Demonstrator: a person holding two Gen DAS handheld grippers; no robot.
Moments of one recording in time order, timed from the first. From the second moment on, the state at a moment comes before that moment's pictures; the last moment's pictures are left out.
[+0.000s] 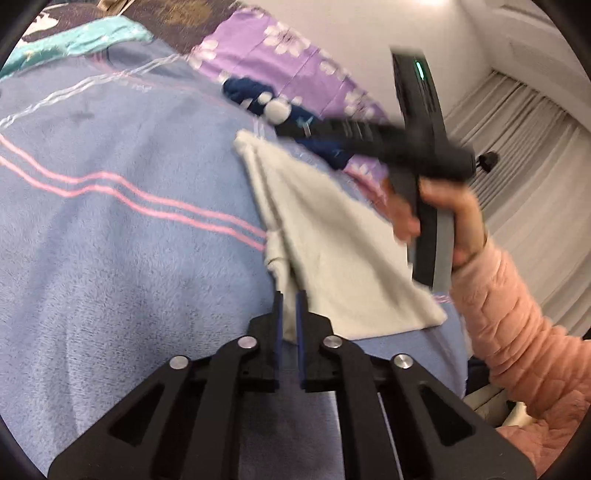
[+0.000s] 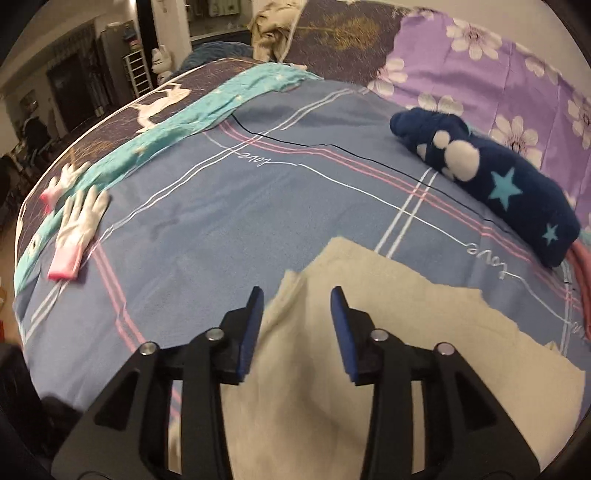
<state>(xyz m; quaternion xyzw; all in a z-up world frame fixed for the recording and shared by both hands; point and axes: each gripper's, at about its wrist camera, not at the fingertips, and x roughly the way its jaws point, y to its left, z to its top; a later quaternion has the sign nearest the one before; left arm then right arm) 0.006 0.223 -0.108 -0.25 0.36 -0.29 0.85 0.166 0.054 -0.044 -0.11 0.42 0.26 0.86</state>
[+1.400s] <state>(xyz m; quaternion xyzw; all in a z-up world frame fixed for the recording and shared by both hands) -0.007 0.238 -0.109 -0.21 0.35 -0.16 0.90 -0.031 0.062 -0.114 -0.34 0.30 0.21 0.86</state>
